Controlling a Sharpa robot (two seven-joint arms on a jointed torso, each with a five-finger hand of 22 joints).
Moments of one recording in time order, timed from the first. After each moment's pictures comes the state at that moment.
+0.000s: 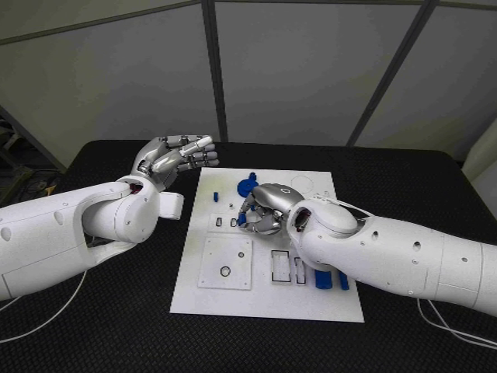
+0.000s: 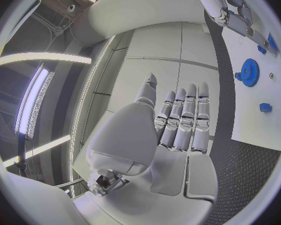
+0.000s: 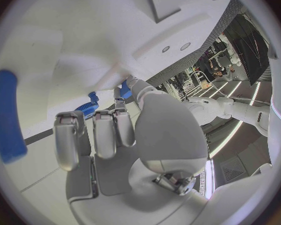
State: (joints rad) left arm 1.25 -0.93 -0.04 1.57 0.10 -0.37 0.48; left_hand 1.45 0.08 -0.24 -0.07 0.20 0.93 0.22 0.09 0.09 0.97 0.17 0.19 0.06 1.05 0.13 0.12 0.08 0.19 0.84 0.24 0.40 0.16; right arm 1.16 -0.48 -0.04 1.41 -1.55 -0.33 -0.26; right_hand 1.31 -0.12 0.33 0.09 0.15 1.08 0.10 0.08 0.16 1.46 0.01 1.41 1.31 1.47 -0.06 1.47 1.31 0.01 1.47 0.06 1.56 1.31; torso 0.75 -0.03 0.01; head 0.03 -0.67
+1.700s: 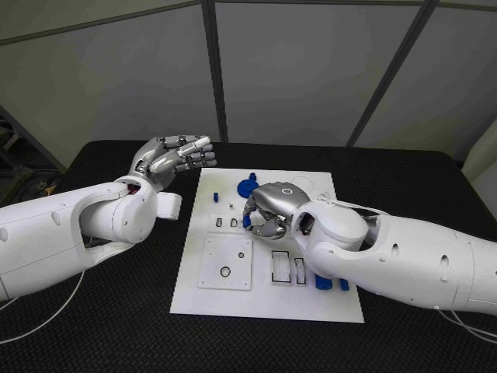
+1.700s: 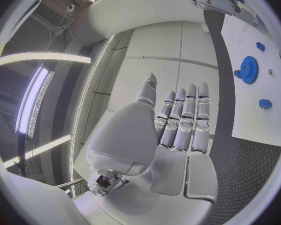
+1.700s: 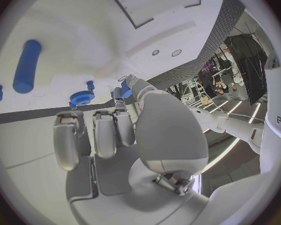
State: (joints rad) left arm 1.25 -0.94 -0.04 1.57 0.10 -0.37 0.48; left_hand 1.45 0.08 -0.25 -0.07 0.20 0.93 0.22 0.09 0.09 0.97 0.17 0.19 0.06 1.05 0.13 0.12 0.08 0.19 0.84 0.24 0.40 0.16; right arm 1.19 -0.56 -0.05 1.59 -1.75 -0.26 -0.41; right_hand 1.31 -0.12 0.34 0.08 0.17 1.09 0.09 0.08 0.17 1.46 0.01 1.41 1.31 1.47 -0.06 1.47 1.31 0.01 1.47 0.06 1.56 1.31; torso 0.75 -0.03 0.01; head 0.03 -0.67
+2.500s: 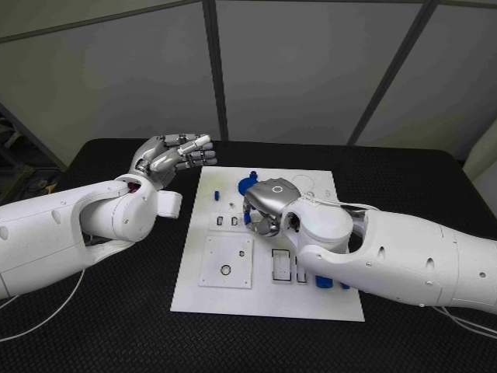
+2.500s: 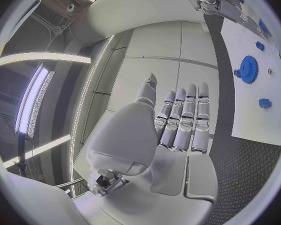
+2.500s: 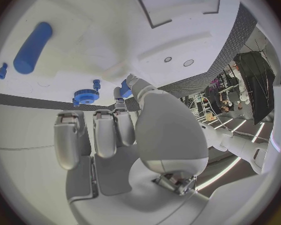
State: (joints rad) left arm 1.25 -0.94 -0.04 1.57 0.10 -0.37 0.48; left_hand 1.45 0.08 -0.25 -0.07 0.20 0.93 0.22 0.09 0.09 0.97 0.17 0.19 0.06 1.05 0.13 0.12 0.08 0.19 0.84 0.24 0.40 0.16; right arm 1.20 -0.51 -0.05 1.57 -1.89 -0.16 -0.52; right_hand 1.31 -0.12 0.34 0.08 0.17 1.10 0.08 0.07 0.17 1.46 0.01 1.41 1.31 1.47 -0.06 1.47 1.31 0.01 1.47 0.06 1.56 1.31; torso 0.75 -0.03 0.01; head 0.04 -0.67
